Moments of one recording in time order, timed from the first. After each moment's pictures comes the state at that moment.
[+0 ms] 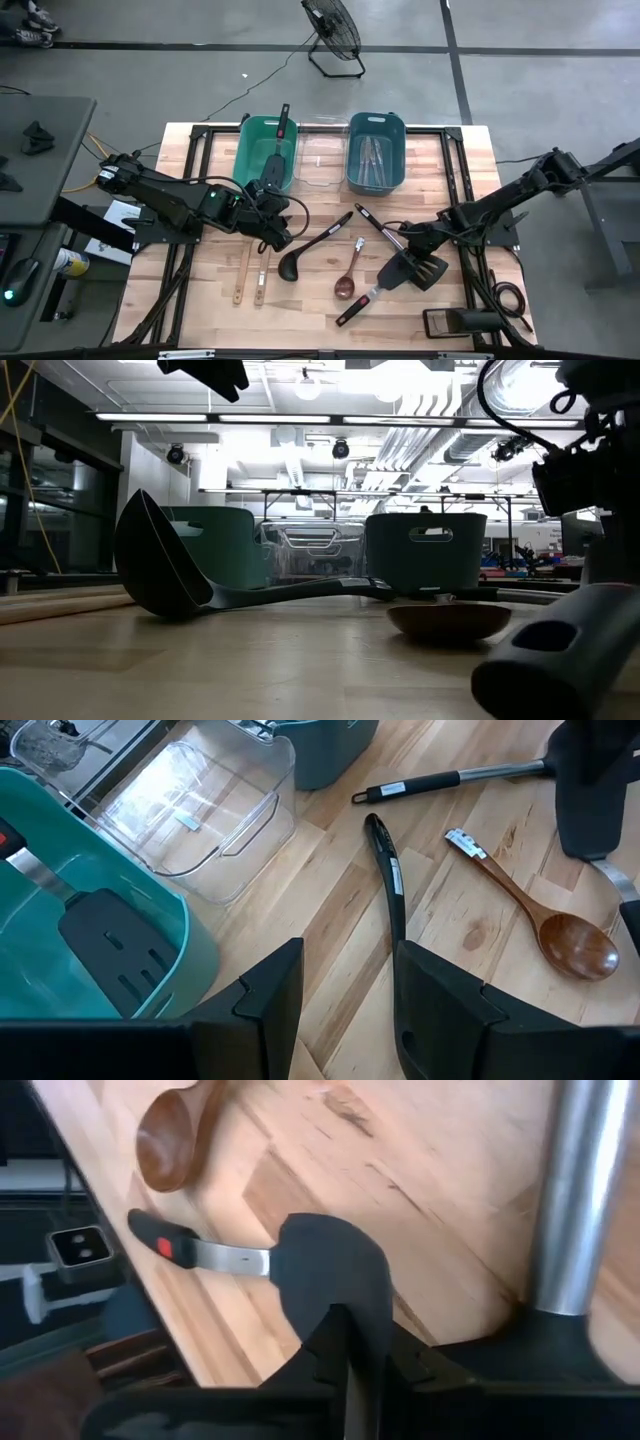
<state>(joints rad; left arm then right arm) -0.33 1.42 1.41 -1.00 -0.57 -0.74 0.37 1.10 0.34 -0.14 -0.18 1.29</state>
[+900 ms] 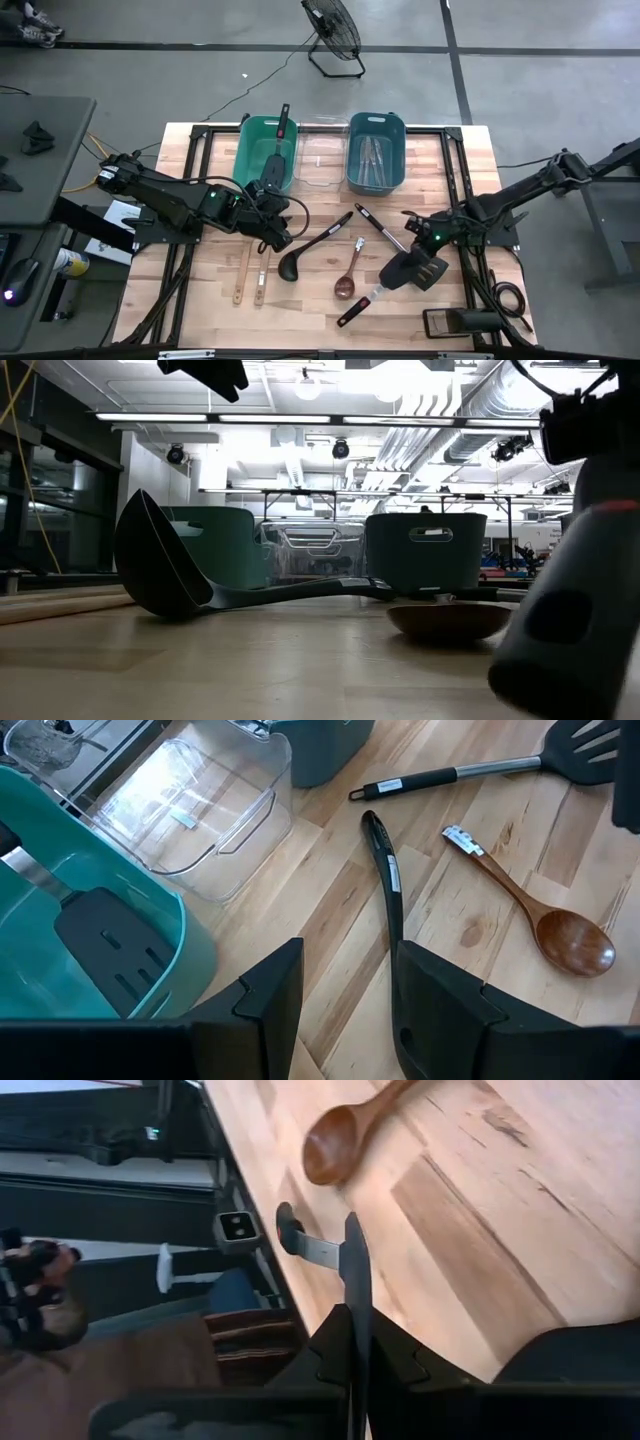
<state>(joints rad) -0.33 1.42 1.41 -1.00 -0.56 -0.74 0.37 0.80 0.33 -0.10 -0.24 1.34</state>
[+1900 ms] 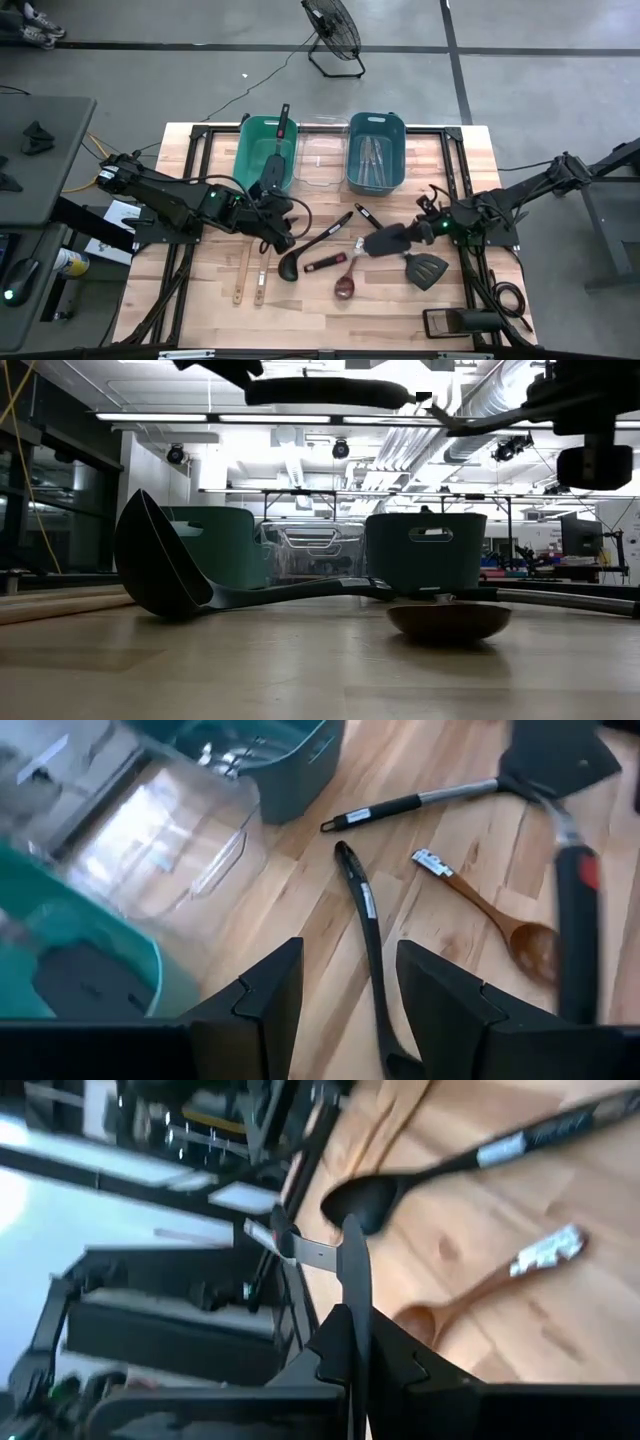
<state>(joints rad) -0.33 1.42 1.41 -0.89 -0.56 -0.61 0.37 0.61 0.33 0.00 0.18 1.30</state>
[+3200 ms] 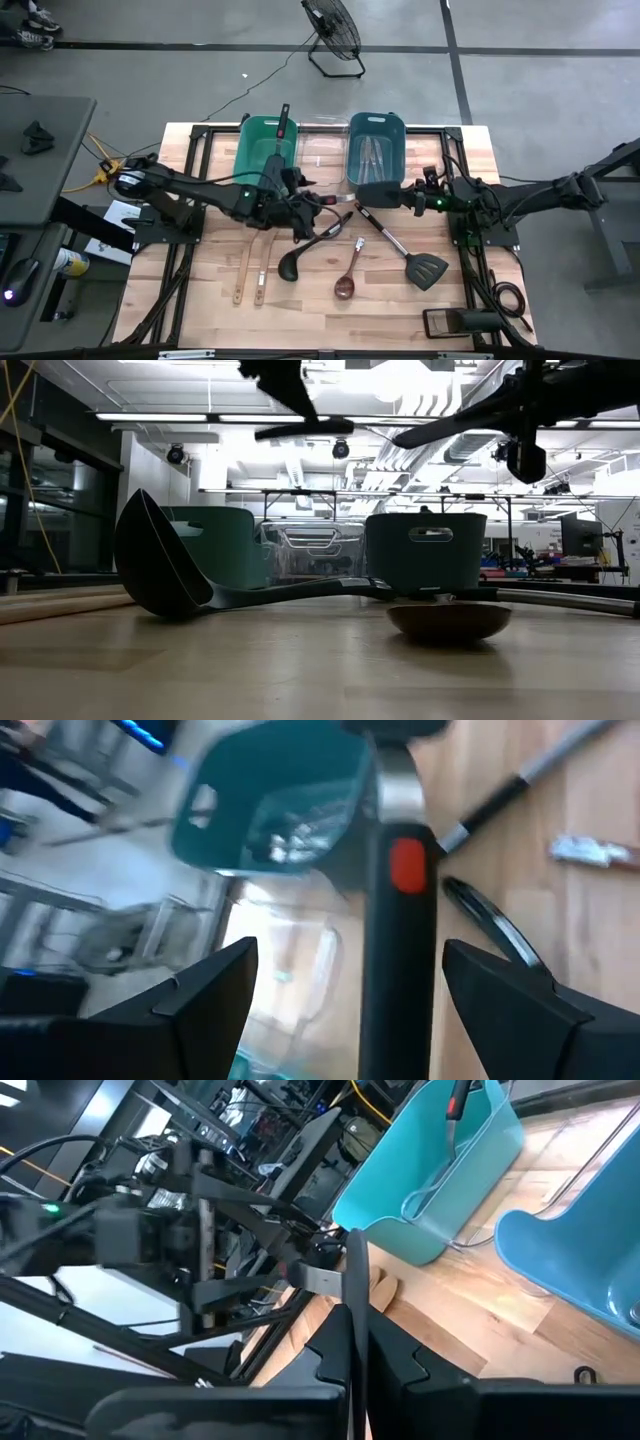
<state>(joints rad) -0.20 1.58 1.41 -0.64 -0.71 0.05 0.05 0.61 0.33 0.17 0.25 0.96</state>
